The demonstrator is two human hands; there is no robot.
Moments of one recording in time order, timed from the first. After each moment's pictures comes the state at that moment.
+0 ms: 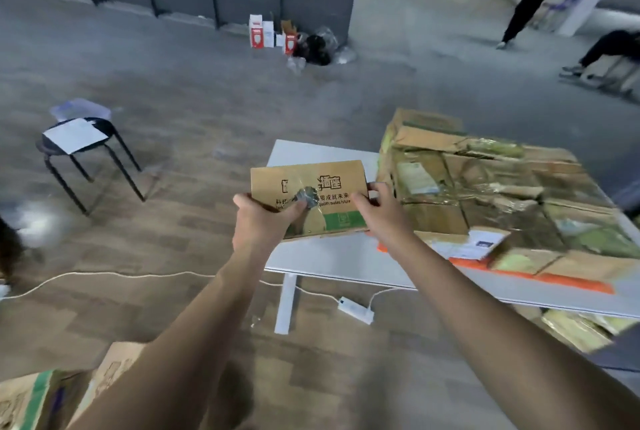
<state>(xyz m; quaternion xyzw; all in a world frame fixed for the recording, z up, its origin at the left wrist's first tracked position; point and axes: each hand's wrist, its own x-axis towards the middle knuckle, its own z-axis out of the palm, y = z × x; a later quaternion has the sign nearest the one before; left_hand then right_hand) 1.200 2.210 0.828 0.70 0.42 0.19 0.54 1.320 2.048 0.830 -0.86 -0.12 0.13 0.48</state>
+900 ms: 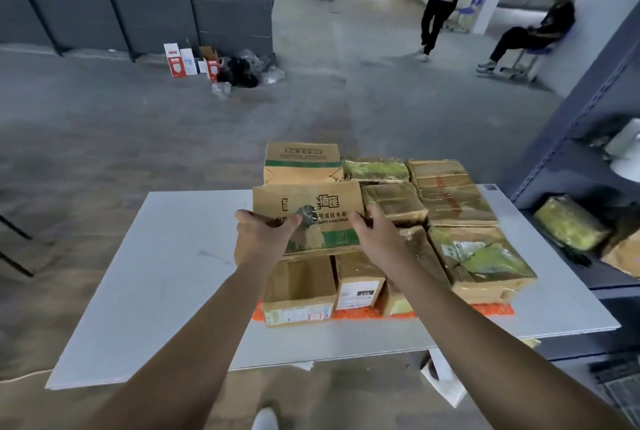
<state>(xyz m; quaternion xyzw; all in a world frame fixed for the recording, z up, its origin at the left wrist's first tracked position) 1.463 2.009 0.834 0.78 0.37 0.10 0.49 1.525 1.825 0.845 -0.88 -0.08 0.11 0.45</state>
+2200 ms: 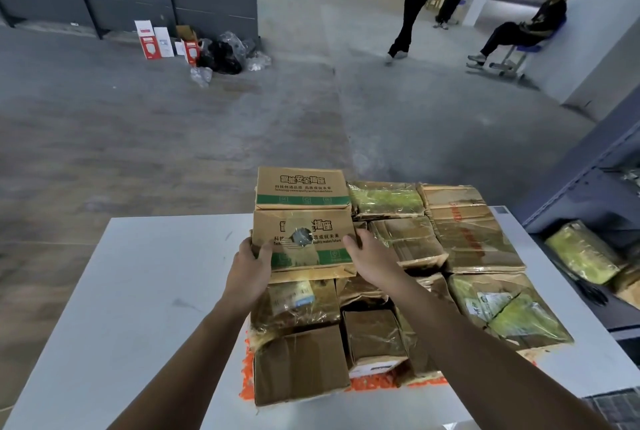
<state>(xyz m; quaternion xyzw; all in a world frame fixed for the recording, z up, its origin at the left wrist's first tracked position) 1.566 2.076 0.778 0.77 0.30 0.02 0.56 1.647 1.880 0.810 -0.93 -0.08 0.20 0.30</state>
